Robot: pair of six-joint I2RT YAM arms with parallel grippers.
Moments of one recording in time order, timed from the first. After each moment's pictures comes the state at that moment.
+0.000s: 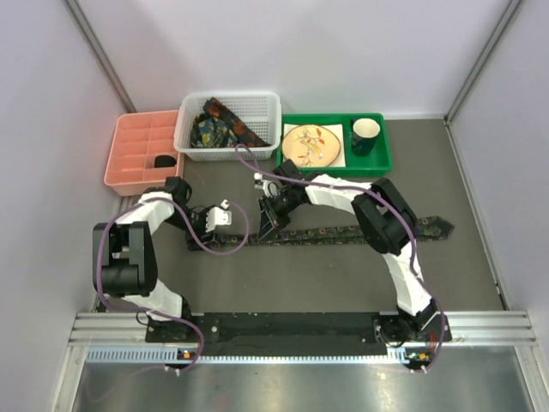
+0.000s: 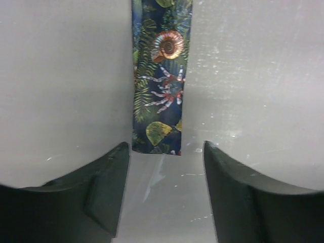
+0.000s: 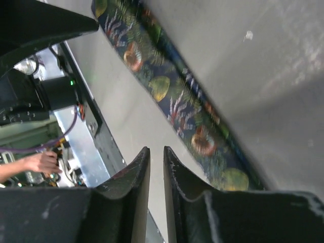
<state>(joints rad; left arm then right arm) 0.03 1.57 0.92 -0.88 0.59 1.51 0.72 2.17 1.55 -0.45 -0.83 0.35</state>
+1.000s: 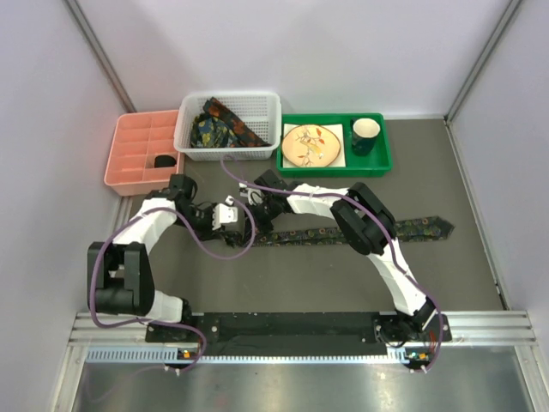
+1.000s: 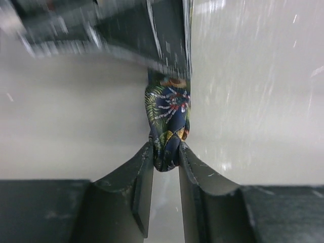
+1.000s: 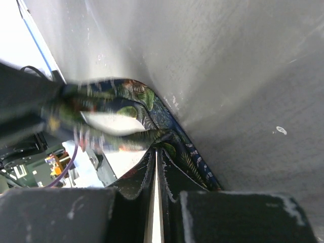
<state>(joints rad) -0.03 1.44 0.88 -0.83 0.70 1.43 0.82 2.33 1.66 -0.32 -0.76 0.54</state>
